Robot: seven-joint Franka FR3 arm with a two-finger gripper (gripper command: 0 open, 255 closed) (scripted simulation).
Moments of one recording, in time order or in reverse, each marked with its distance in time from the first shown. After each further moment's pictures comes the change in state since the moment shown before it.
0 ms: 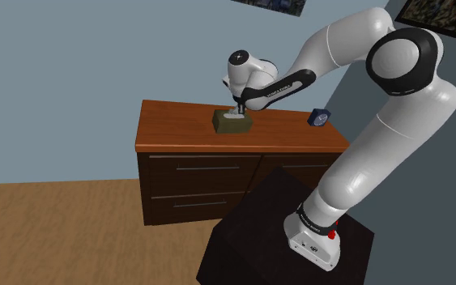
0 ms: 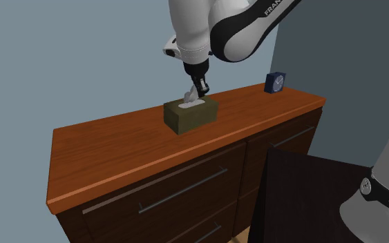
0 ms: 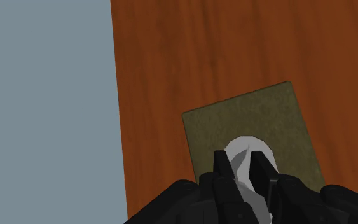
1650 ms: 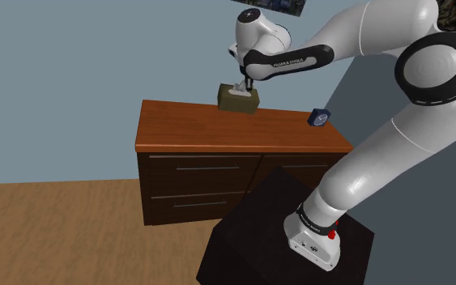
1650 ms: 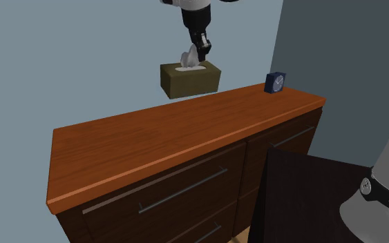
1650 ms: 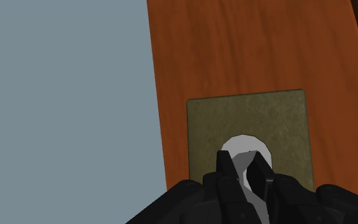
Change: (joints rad) arm 0.025 -0.155 0.012 0.135 0.158 -0.238 -0.222
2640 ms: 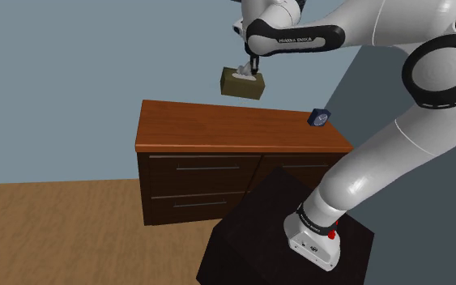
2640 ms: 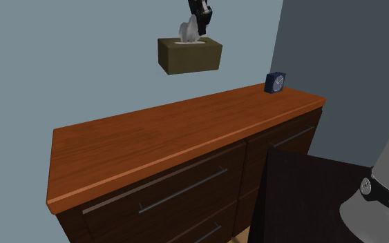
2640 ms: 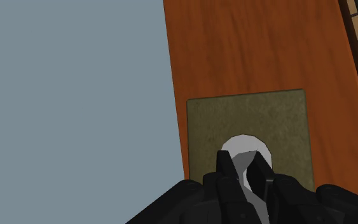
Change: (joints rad) arm 0.011 -0.036 0.008 0.152 0.055 -0.163 -0.107
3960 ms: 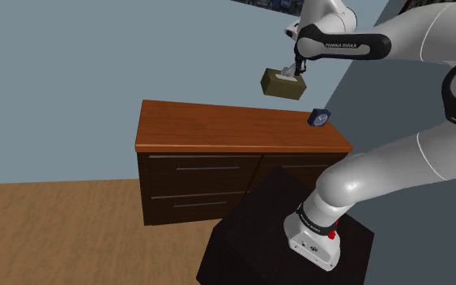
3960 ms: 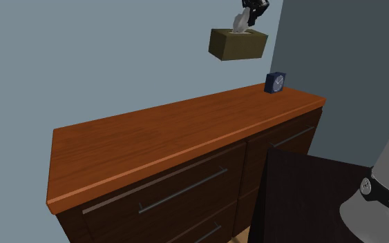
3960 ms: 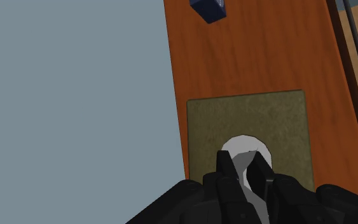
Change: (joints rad) arm -0.124 -0.258 -0.245 -0.203 -0.047 0.132 -0.316
